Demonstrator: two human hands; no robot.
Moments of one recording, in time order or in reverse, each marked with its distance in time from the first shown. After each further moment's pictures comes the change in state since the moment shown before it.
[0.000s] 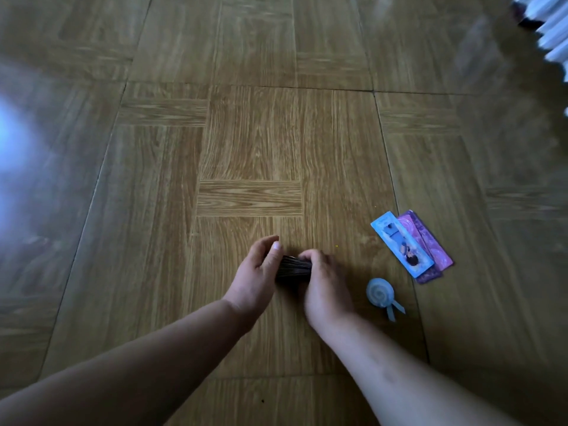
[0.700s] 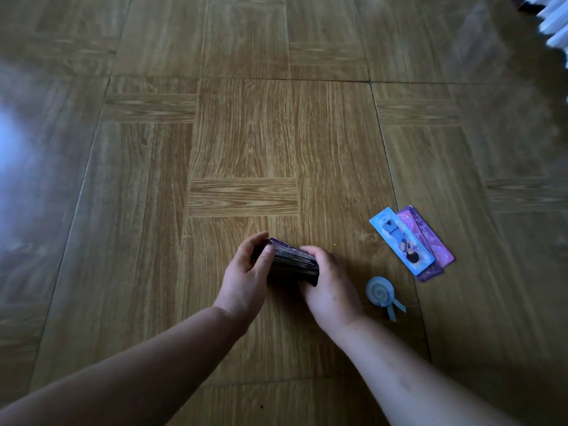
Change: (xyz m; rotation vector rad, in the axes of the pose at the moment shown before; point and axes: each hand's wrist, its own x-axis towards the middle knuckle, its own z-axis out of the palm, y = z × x) left_hand 0.009 -0.010 -0.001 0.003 0.100 0.073; right_hand 0.006 0.020 -0.001 0.185 0.039 -0.132
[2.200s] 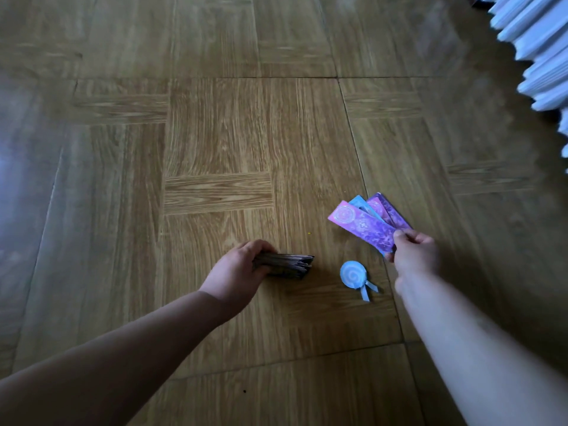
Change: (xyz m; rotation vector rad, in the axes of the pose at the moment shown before) left_hand 0.003 0.005 0.002 0.671 -0.269 0.307; right_hand 0.021 0.084 -0.105 0.659 0.727 0.729
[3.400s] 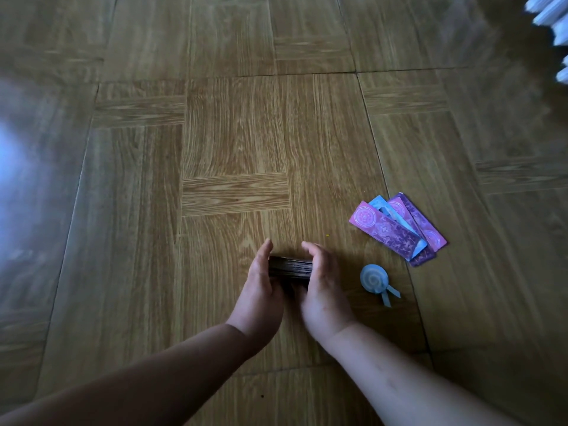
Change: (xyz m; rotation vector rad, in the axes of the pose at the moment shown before) left_hand -0.029 0.003 0.027 -0.263 0.078 -0.158; right_hand -0.125 0.061 0.057 -0.508 -0.660 -0.792
